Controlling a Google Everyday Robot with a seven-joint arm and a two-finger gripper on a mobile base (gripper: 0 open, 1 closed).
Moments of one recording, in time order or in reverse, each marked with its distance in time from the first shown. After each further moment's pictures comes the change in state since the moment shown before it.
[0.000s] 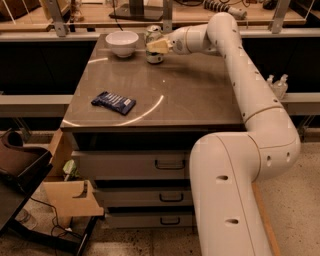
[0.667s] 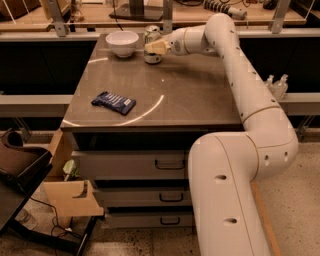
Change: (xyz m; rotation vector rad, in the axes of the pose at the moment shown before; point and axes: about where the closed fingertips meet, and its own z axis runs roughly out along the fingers) arm 0.003 0.003 0.006 -0.008 0.004 0.003
